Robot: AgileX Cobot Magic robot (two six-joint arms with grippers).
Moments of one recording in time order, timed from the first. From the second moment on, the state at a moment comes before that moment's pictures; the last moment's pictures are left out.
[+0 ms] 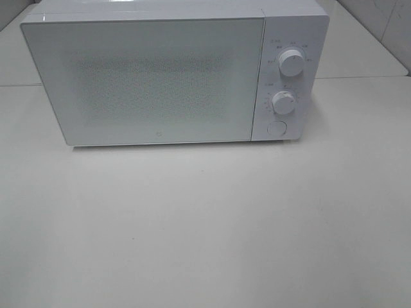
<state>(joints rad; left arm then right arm) -0.25 -0.01 -0.50 -0.01 1.06 0.05 0.23 -0.01 -0.52 -0.03 0.87 0.08</state>
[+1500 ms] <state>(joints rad) -0.25 -0.01 -0.50 -0.01 1.04 0.05 0.23 0.92 -0.29 -0.03 -0.32 0.08</state>
